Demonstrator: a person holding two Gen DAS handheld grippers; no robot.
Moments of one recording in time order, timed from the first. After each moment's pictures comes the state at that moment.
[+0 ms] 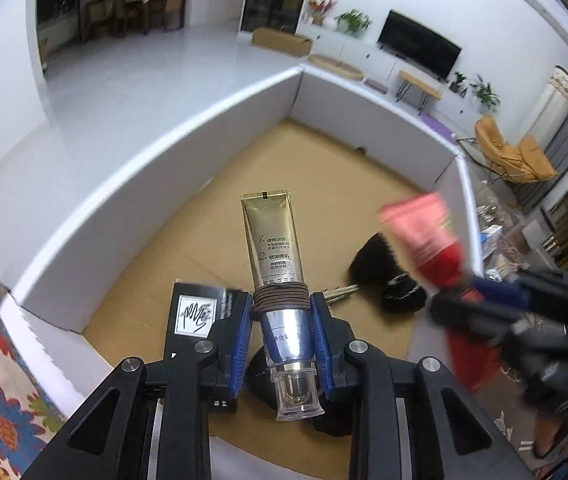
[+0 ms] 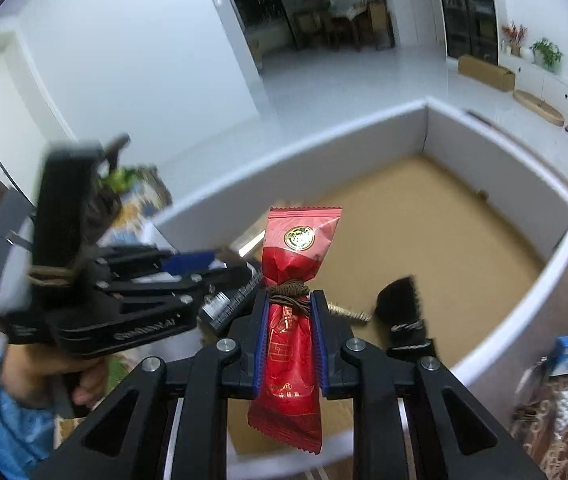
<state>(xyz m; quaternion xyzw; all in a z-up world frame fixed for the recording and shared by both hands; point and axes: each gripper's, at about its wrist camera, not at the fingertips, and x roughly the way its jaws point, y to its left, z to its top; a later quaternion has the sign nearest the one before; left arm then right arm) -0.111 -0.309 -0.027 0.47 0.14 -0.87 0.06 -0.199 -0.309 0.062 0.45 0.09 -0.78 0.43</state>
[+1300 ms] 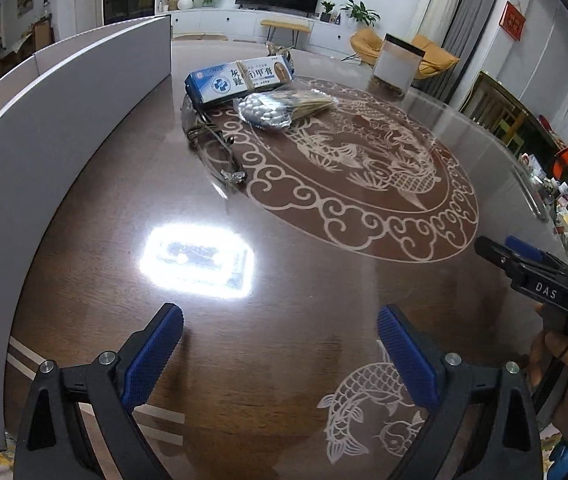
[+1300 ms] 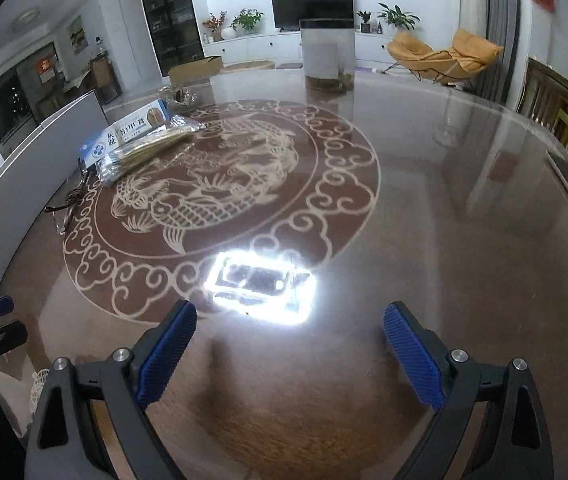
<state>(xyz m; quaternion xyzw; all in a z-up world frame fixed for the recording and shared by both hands) -0.074 0.035 -0.118 0.48 0.03 -0.87 -0.13 -0.102 0.171 -0.046 0.44 -0.05 -0.90 -0.01</state>
